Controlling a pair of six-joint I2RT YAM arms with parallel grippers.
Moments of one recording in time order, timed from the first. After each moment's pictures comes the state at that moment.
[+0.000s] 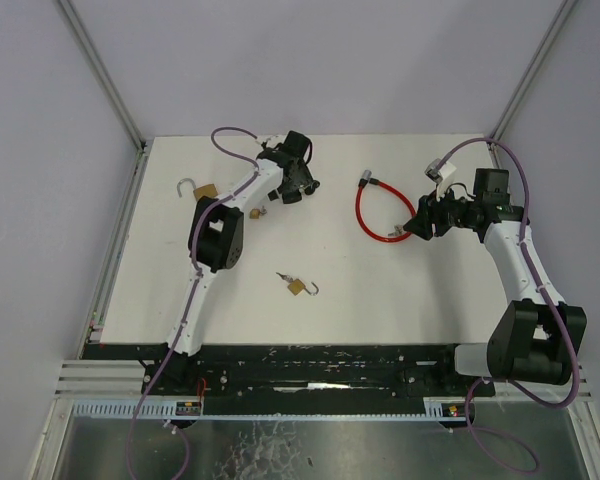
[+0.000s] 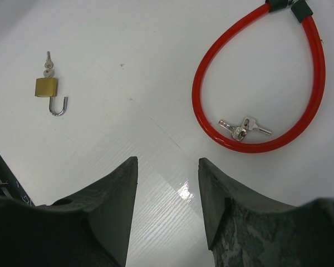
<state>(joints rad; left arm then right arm) -0.40 2.49 2.22 -0.76 -0.31 -0.82 -0.10 1.35 1.05 -0.58 -0.83 -0.49</state>
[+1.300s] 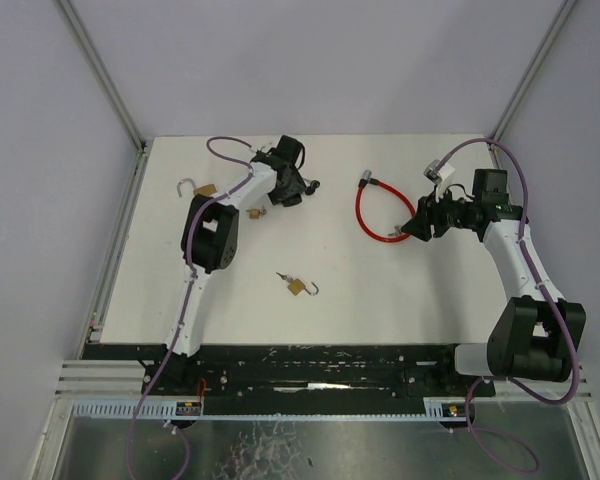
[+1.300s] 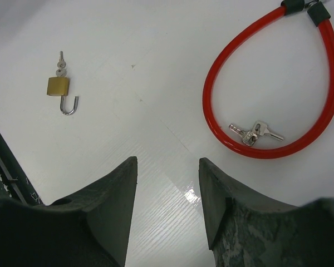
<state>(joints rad) -0.38 2.47 2.14 -0.72 -0.21 -0.87 -0.10 1.36 1.05 -0.59 -0.87 -0.50</state>
